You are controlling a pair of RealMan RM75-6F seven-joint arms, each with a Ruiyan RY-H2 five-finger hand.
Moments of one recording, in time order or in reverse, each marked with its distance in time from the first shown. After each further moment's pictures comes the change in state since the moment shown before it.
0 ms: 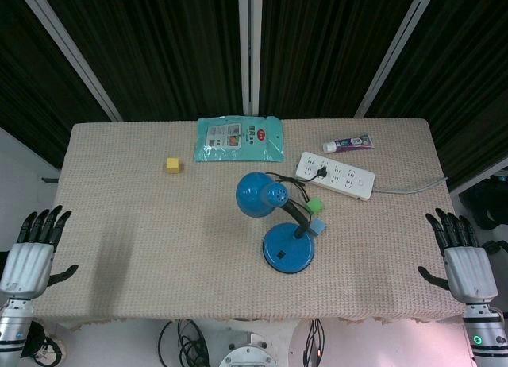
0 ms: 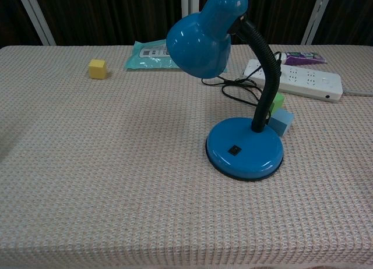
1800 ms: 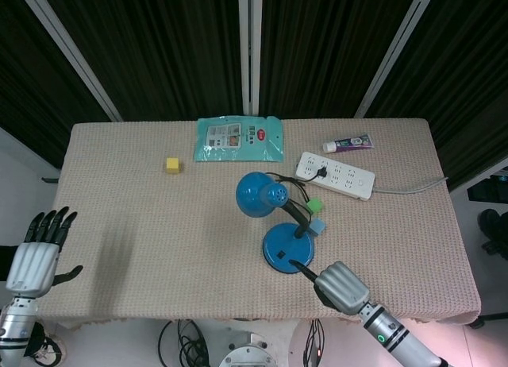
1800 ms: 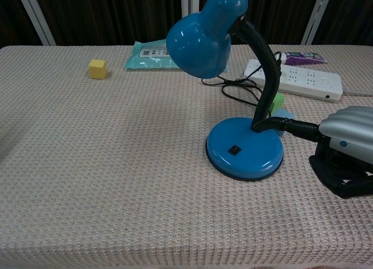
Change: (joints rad) left arm -0.013 -0.015 0.007 0.024 0.006 -0.018 -0.034; right arm 0.287 -0.155 -0.091 -0.209 -0.155 -0.475 -0.193
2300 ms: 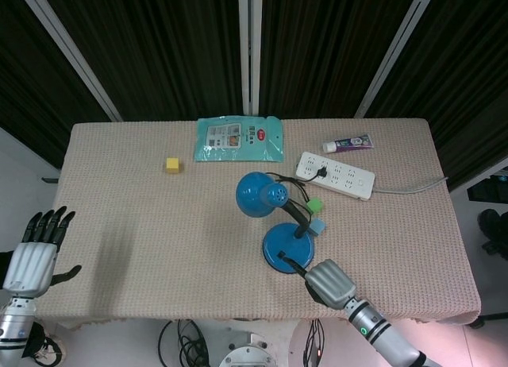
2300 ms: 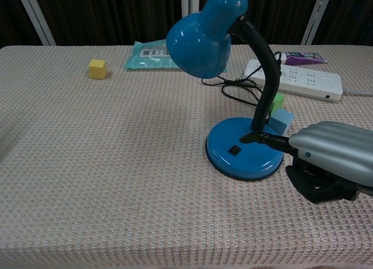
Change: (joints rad) left arm 0.001 0.003 0.001 0.002 0.001 0.002 -0.012; right arm 0.036 -0.108 0.027 0.018 0.212 -0.065 -0.164
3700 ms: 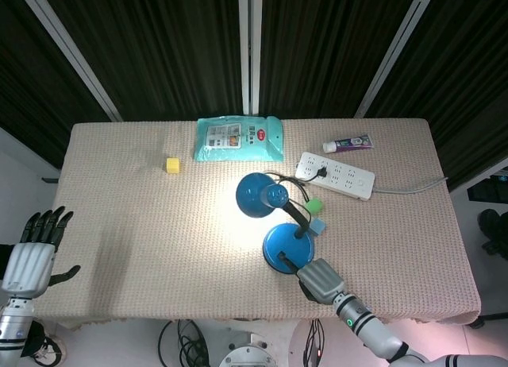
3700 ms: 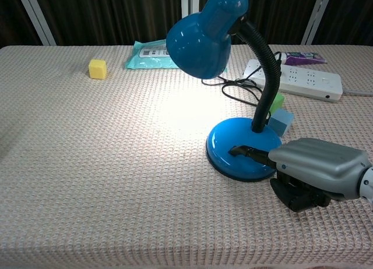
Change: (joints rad) left arm 0.003 0.004 0.000 0.003 -0.002 0.004 -0.017; right arm 0.118 -0.082 -0.023 0.029 0.259 -0.044 -0.094
